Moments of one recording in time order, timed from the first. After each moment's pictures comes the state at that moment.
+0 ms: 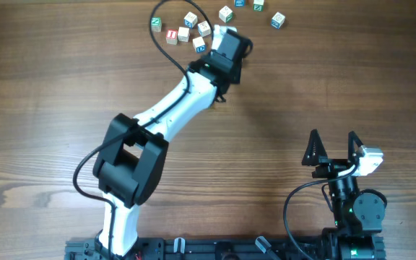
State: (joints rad) left arm -0.61 2.10 1.62 -0.47 -0.31 -0.37; right arm 0.00 0.02 0.01 0.00 -0.05 0.28
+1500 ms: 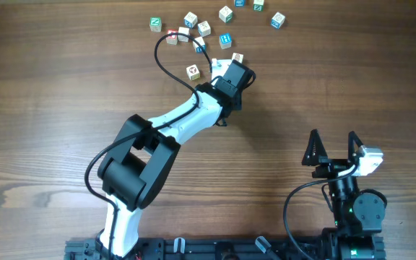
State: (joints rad) left arm -0.66 2.10 1.42 -0.40 -0.28 -0.59; right arm 0.00 0.02 0.01 0.00 -0.05 0.28
